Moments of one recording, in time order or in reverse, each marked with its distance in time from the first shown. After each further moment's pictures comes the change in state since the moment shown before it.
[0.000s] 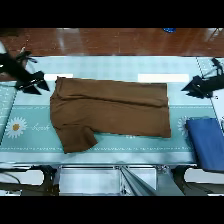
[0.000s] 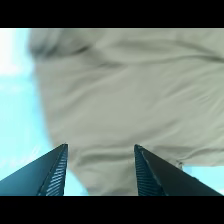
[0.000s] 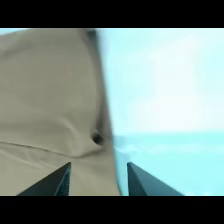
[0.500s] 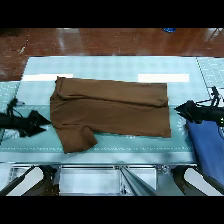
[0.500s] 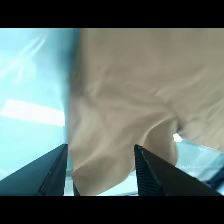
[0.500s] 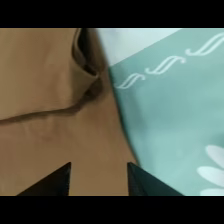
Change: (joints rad) left arm 0.358 0.477 -0.938 -0.292 0.261 0.187; right arm -0.076 0.365 -0.639 0.278 -0.276 -0.180
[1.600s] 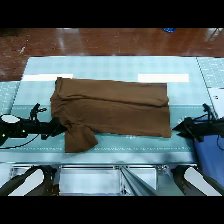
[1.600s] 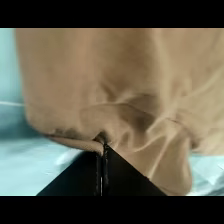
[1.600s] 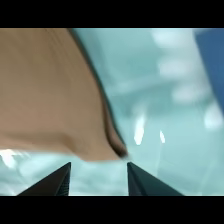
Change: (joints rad) left arm -0.255 -0.029 -0.162 -0.160 0.278 0.089; right arm -0.058 0.022 -0.067 -0.280 0.314 0.145
